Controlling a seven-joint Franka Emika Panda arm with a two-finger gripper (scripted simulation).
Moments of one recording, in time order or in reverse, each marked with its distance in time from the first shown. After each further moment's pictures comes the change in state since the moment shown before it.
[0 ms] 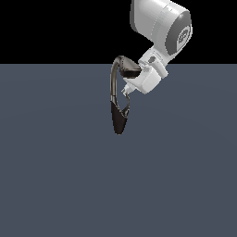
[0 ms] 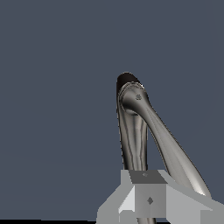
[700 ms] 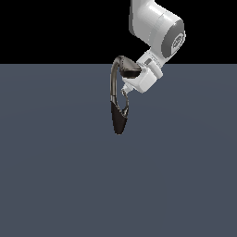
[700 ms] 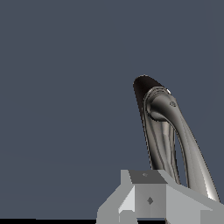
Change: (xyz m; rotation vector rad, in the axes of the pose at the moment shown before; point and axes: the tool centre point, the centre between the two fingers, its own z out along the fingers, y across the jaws) arm 0.007 -0.031 0.002 -0.011 -0.007 -0.002
